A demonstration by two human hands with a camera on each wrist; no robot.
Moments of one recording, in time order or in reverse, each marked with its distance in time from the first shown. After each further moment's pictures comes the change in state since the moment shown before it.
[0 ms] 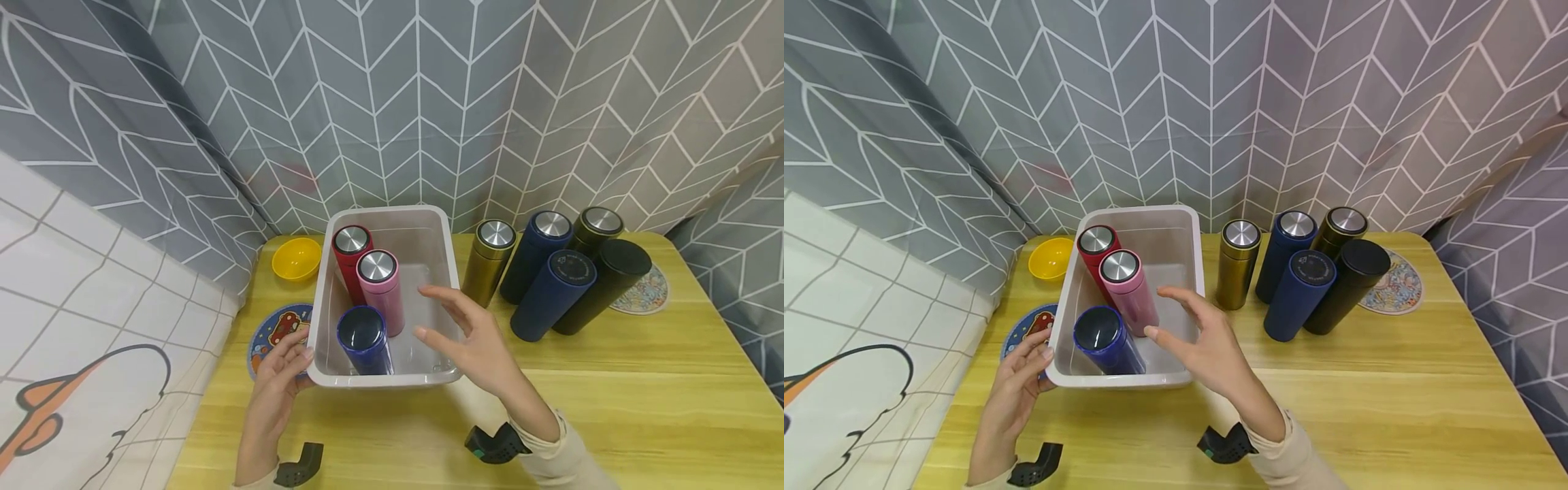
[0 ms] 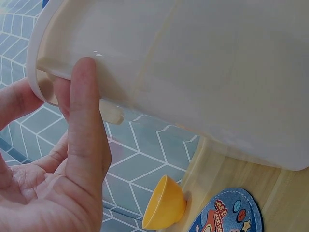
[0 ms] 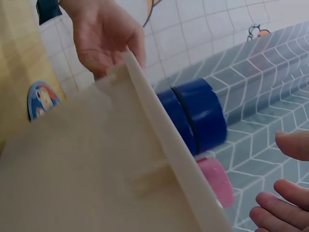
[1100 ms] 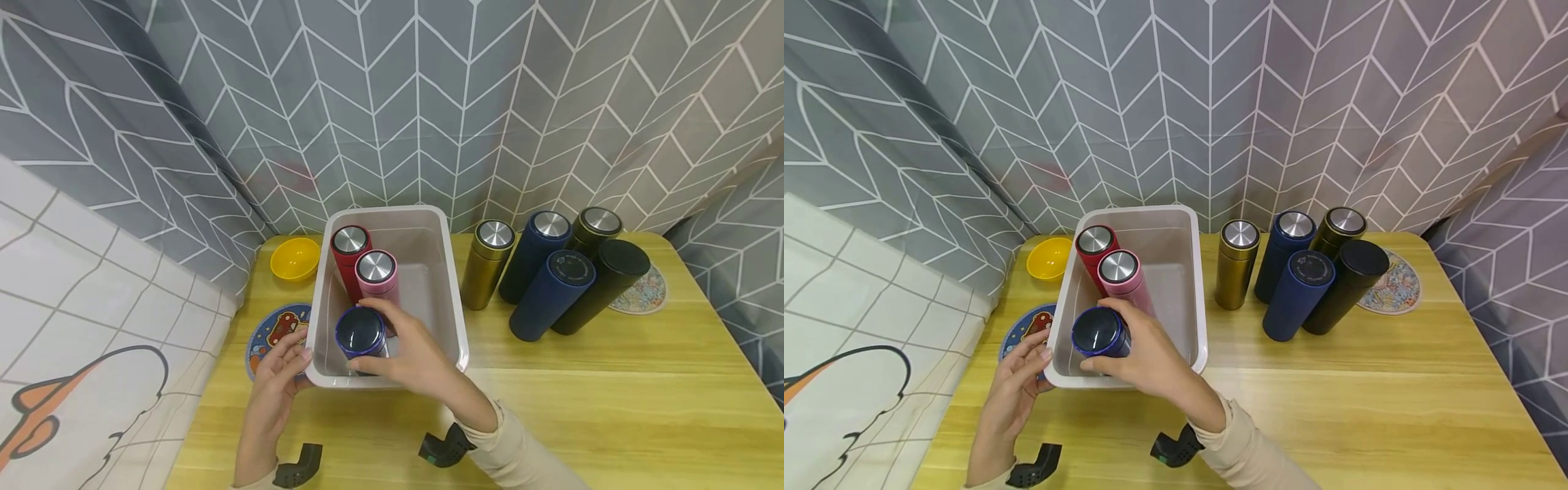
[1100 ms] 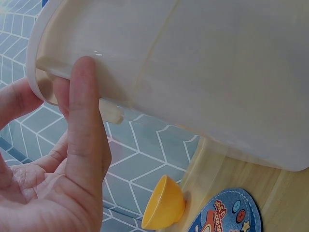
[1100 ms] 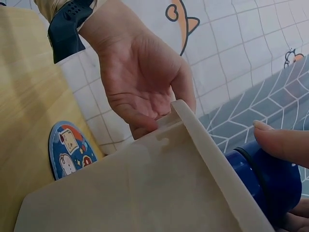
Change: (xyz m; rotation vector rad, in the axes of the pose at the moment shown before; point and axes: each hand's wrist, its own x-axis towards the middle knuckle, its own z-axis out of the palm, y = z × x) left_hand 0.001 -0.002 0.001 -0.032 -0.014 0.036; right_hand 0.018 -0.006 0.067 -0.105 -0.188 -0.014
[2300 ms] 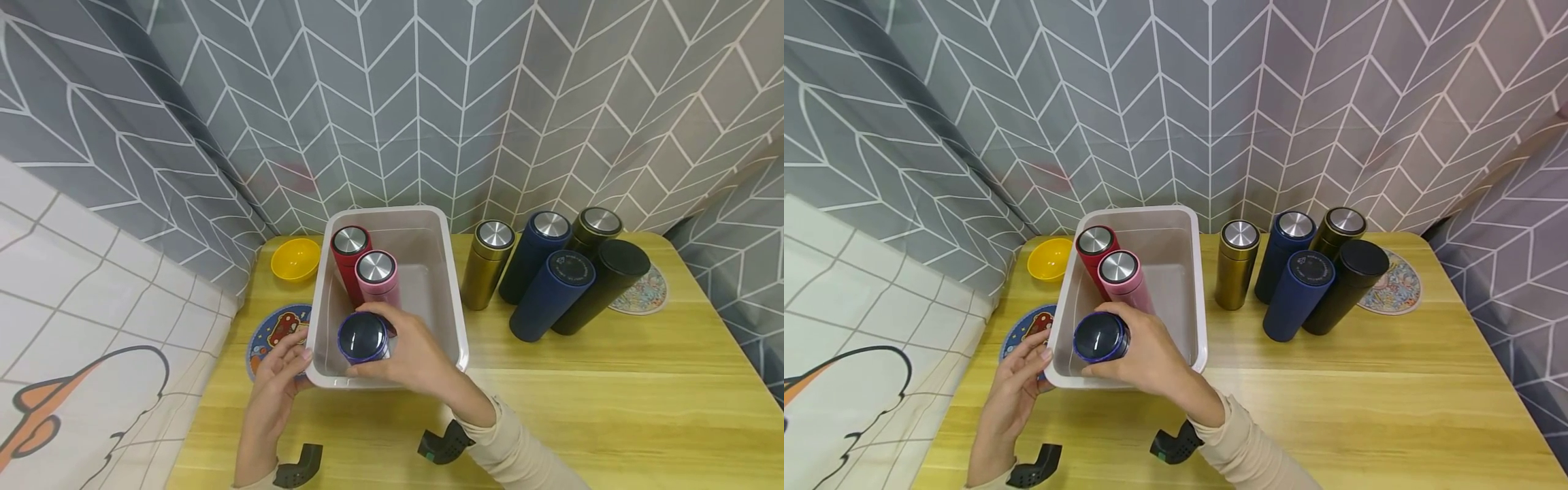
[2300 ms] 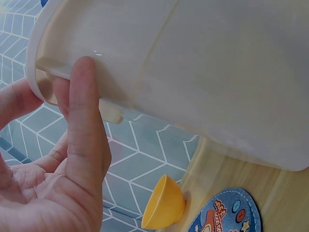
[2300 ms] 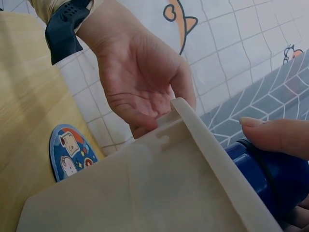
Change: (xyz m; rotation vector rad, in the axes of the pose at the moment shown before) left_hand 0.000 0.000 -0.001 0.010 -0.009 0.003; right_hand 0.003 0.004 0.001 -0.054 0.019 -0.054
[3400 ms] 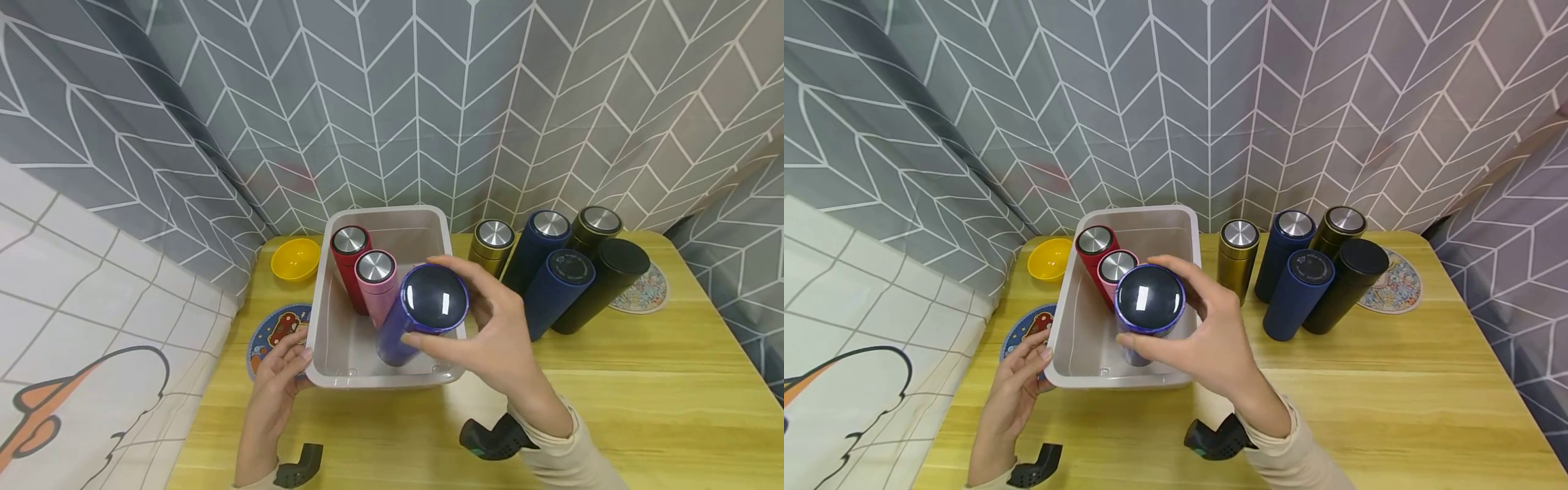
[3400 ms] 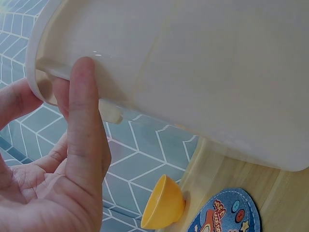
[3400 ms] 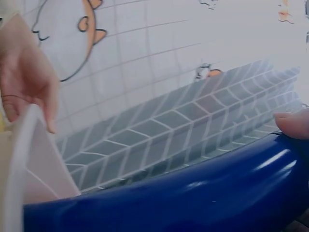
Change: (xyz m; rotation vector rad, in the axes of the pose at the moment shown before) left_hand 0.001 0.000 0.001 -0.010 0.013 -0.004; right_hand -0.030 -0.054 -0.083 0.258 0.316 -0.183
